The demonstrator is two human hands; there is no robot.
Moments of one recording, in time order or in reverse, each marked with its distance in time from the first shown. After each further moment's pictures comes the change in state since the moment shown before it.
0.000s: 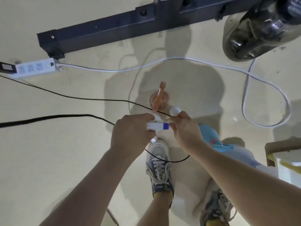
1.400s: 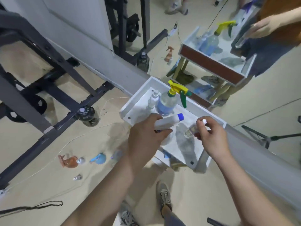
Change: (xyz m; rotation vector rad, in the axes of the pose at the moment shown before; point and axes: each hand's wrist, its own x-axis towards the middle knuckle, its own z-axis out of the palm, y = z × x) left_hand -0.549 0.570 -0.171 -0.282 -0.204 0.777; right_hand -0.781 0.119 -0.437 0.767 1.121 0.700
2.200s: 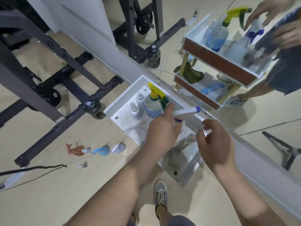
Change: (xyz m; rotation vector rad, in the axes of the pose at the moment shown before) left_hand 0.073 0.059 0.137 0.257 -0.017 -0.001; right_hand 0.059 0.041 -0.063 -0.311 -0.075 -0.154
